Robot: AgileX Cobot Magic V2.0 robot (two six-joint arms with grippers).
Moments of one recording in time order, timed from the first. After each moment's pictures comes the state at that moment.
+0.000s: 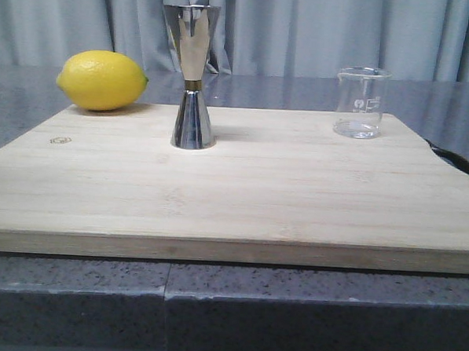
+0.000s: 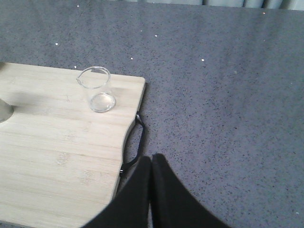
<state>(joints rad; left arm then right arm) -0.27 0.77 -0.95 -0.02 0.94 -0.01 0.32 0.51 -0.85 -0.21 0.88 0.21</state>
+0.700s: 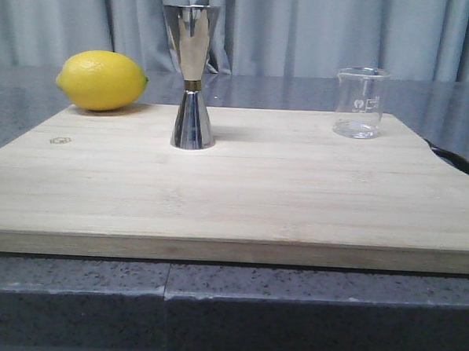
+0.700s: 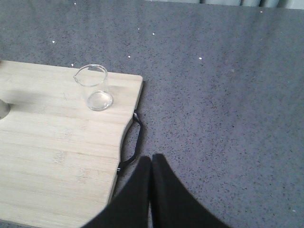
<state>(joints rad) -0.27 0.77 -0.94 -0.02 0.93 -0.01 0.32 0.51 -0.85 -0.21 0.88 0.21</state>
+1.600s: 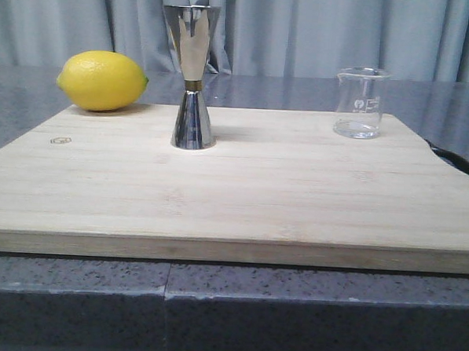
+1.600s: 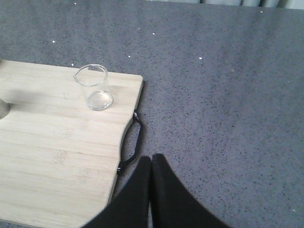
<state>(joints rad) -0.04 0.03 -0.06 -0.04 0.25 0.01 0.32 0.51 -0.85 -0.21 0.89 0.21</state>
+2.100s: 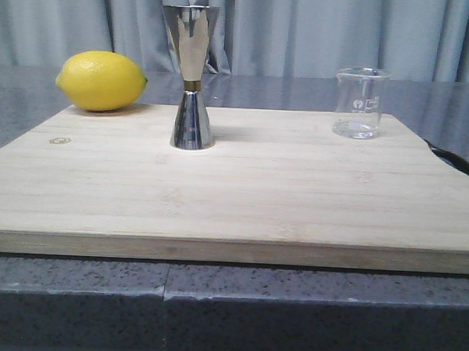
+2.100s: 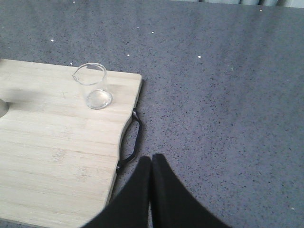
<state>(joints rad) -0.04 -0.01 0.00 -0.04 0.10 0.02 0.32 0.51 -0.85 -0.22 0.89 0.21</state>
